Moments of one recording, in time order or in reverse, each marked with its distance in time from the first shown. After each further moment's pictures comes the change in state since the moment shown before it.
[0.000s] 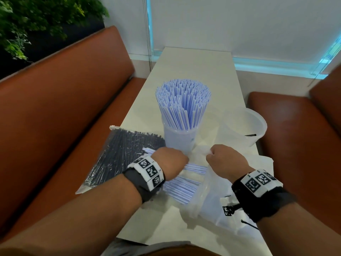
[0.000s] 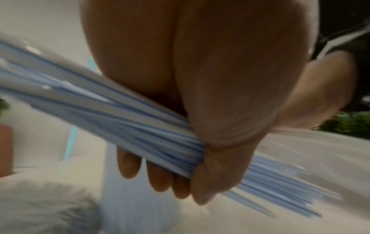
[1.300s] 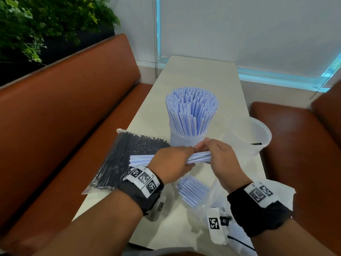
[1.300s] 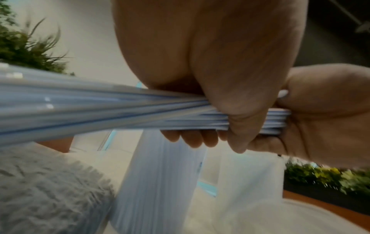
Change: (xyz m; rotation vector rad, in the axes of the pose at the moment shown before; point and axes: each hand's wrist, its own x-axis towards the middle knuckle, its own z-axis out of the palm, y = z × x) left_hand -0.026 -0.005 -0.004 -0.308 0.511 -0.068; right_hand -0.028 -0.051 -0.008 1.073 0.151 -0.257
